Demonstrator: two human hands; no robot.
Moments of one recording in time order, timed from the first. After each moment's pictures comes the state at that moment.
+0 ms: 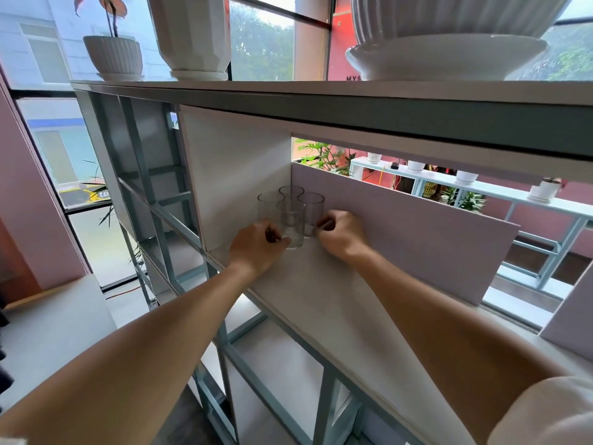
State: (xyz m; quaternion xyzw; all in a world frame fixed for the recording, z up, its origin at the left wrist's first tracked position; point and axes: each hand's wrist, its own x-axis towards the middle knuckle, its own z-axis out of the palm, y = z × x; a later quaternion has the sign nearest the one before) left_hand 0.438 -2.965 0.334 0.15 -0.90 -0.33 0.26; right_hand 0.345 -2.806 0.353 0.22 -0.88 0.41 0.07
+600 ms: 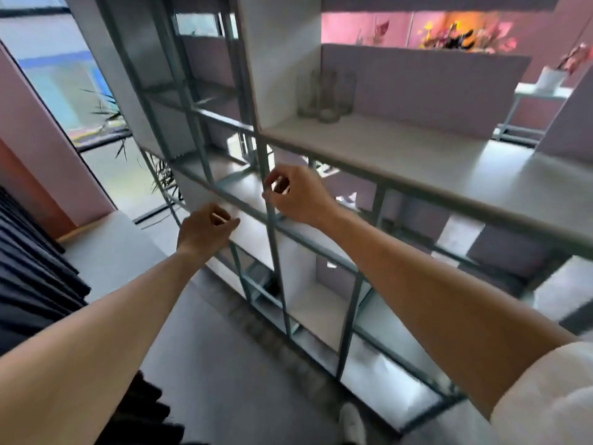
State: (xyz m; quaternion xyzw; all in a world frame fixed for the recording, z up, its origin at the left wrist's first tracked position) left_hand 0.714 -3.056 0.235 0.27 -0.88 -0.35 0.18; right_hand 0.630 -2.871 0.290 0.33 -0.84 0.42 0.03
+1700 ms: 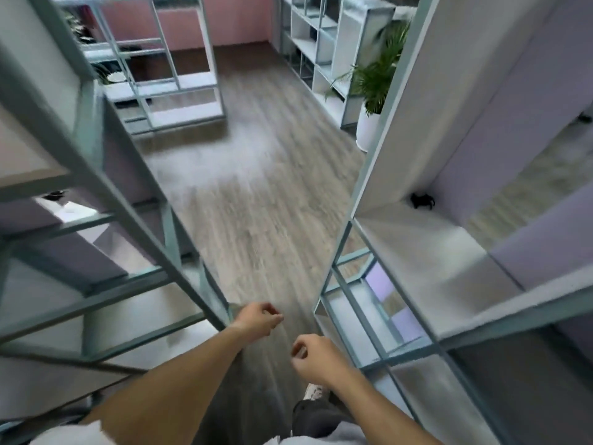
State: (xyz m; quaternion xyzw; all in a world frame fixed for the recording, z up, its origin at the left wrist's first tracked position) left_hand 0.796 -2.471 0.006 -0.18 -0.83 -0.25 -0.45; right_hand 0.956 -2.398 0.014 -0.37 -0.81 0.41 -0.19
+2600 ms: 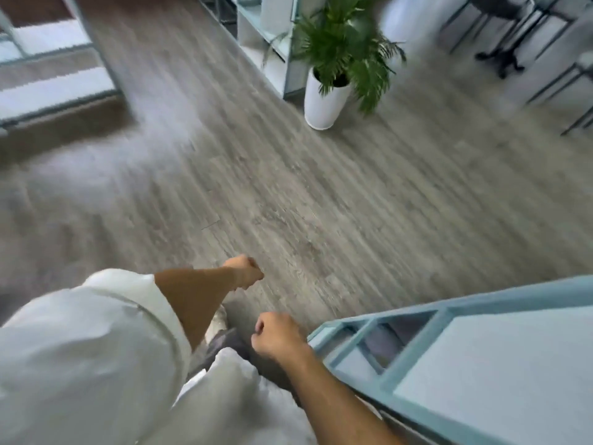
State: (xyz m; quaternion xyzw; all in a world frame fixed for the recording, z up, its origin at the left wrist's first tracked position) left_hand 0.454 -2.066 -0.065 -0.33 -0.80 -0.03 -0.50; right_hand 0.620 -2.108 -0.012 -0.47 -0.76 0.38 -0.23
